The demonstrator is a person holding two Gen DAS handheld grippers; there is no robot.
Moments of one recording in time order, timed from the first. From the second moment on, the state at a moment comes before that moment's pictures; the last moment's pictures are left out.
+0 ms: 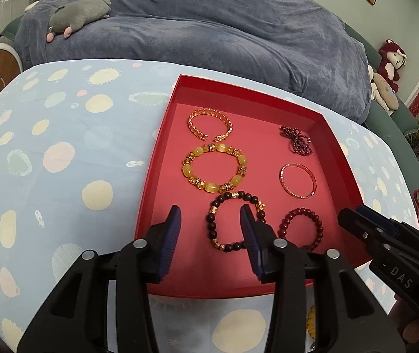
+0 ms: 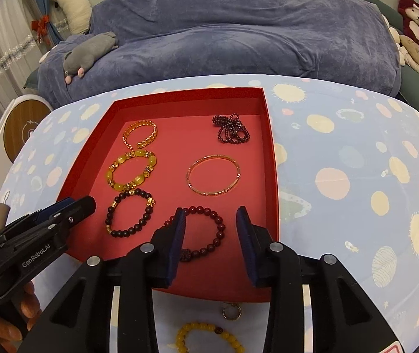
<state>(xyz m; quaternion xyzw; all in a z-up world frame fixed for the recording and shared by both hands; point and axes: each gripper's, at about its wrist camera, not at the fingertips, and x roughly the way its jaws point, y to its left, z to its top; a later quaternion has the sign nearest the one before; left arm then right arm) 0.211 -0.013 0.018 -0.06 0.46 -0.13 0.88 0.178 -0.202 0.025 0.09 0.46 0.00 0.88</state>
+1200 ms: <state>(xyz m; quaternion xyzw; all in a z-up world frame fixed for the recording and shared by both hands) 0.091 0.013 0.020 -0.04 0.47 -0.11 0.87 0.046 -0.210 0.017 0.13 0.48 -0.02 0.87</state>
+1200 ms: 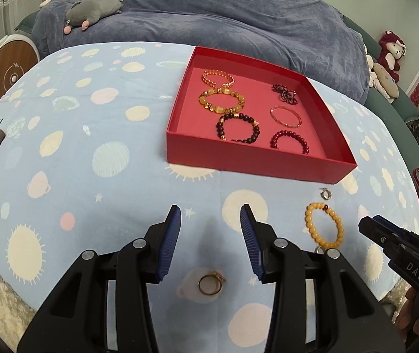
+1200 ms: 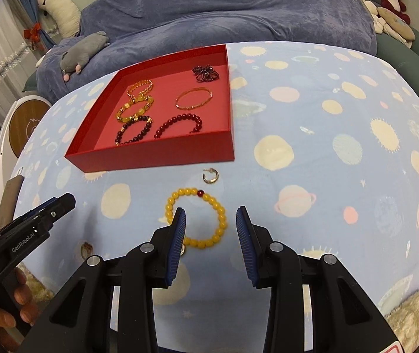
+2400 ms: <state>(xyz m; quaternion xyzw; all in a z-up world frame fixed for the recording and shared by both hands) 0.050 0.010 -0.014 -0.01 0.51 -0.13 0.85 0.070 -0.205 -0.020 0.11 0.51 -0.03 0.85</state>
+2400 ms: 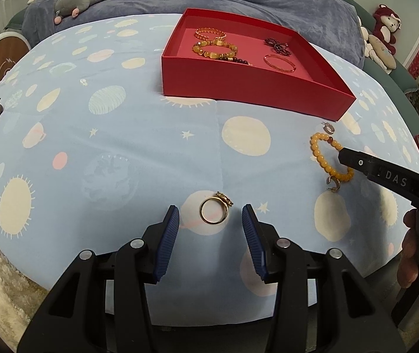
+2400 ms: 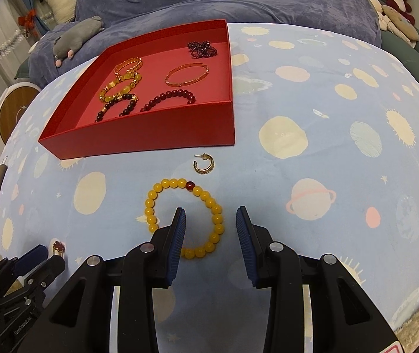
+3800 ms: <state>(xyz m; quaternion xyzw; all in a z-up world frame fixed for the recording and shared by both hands) 0.047 -0.003 -0.011 0.01 0.48 -0.16 0.86 0.036 -0.205 0.004 0.14 0.49 -0.01 0.86</state>
